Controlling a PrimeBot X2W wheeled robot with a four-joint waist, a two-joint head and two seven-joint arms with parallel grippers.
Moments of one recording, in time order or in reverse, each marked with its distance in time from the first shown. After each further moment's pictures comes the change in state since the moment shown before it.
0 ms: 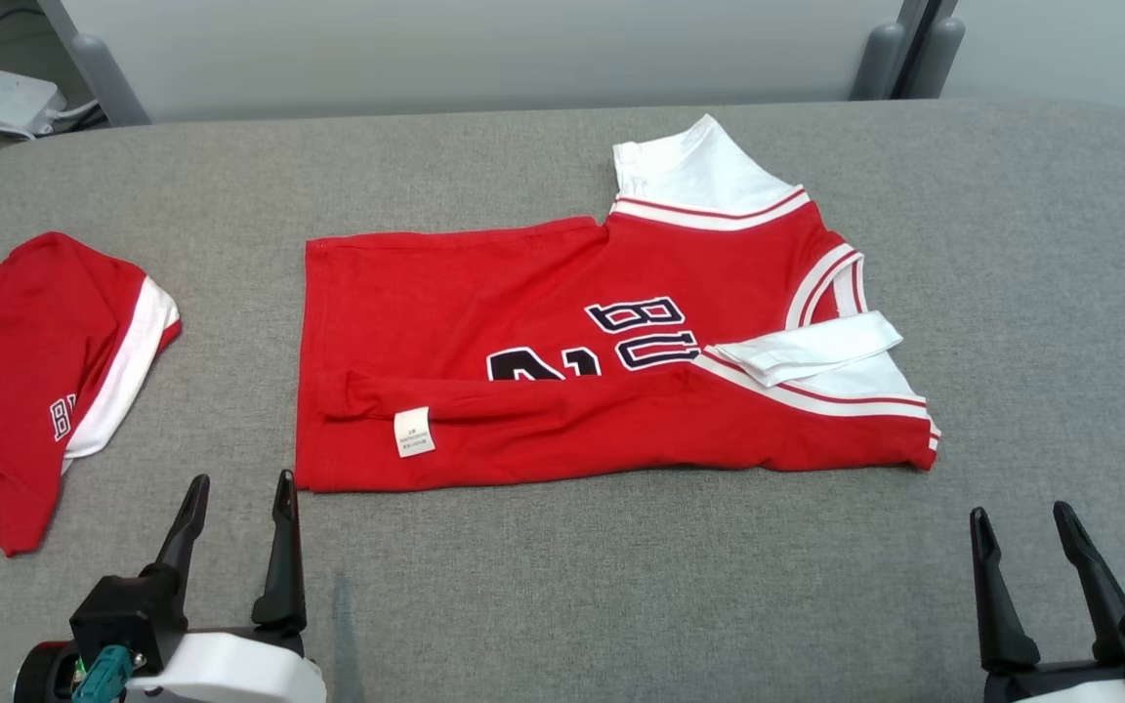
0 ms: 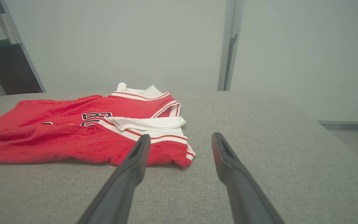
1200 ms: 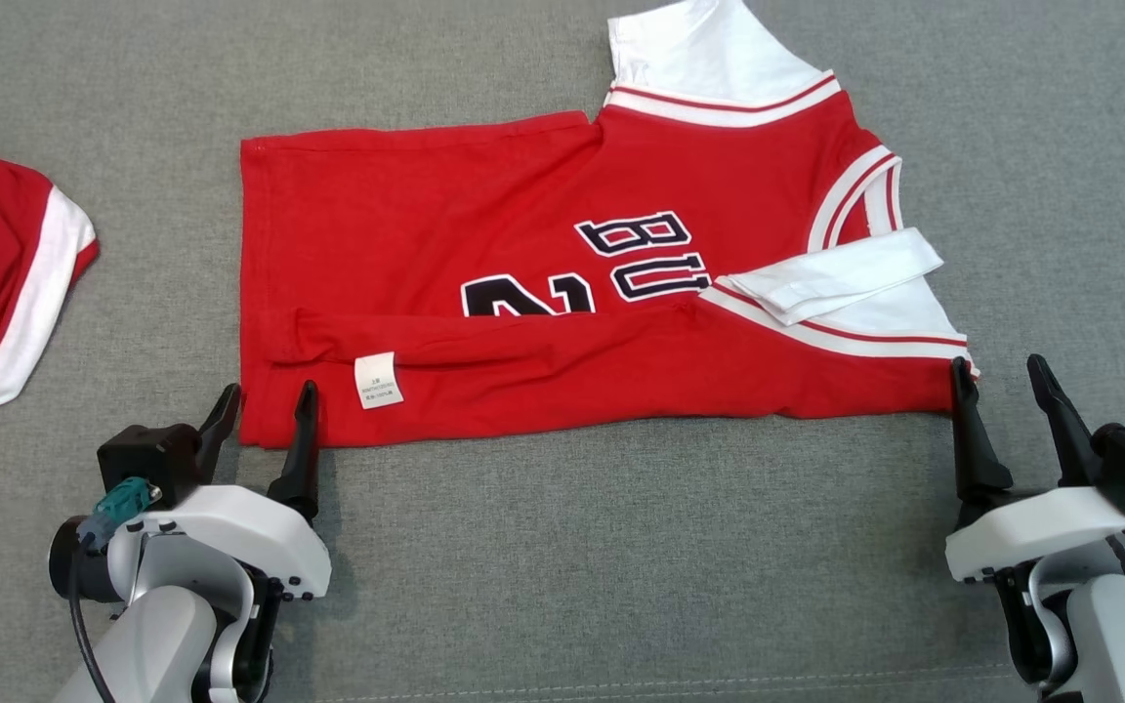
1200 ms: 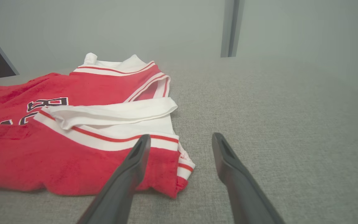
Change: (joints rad) left arm -0.277 -0.061 -0.042 0.306 -0.093 -0.163 0.088; right arm -0.366 -0.029 0.033 0.341 0.073 0.000 -0.001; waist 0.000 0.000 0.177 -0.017
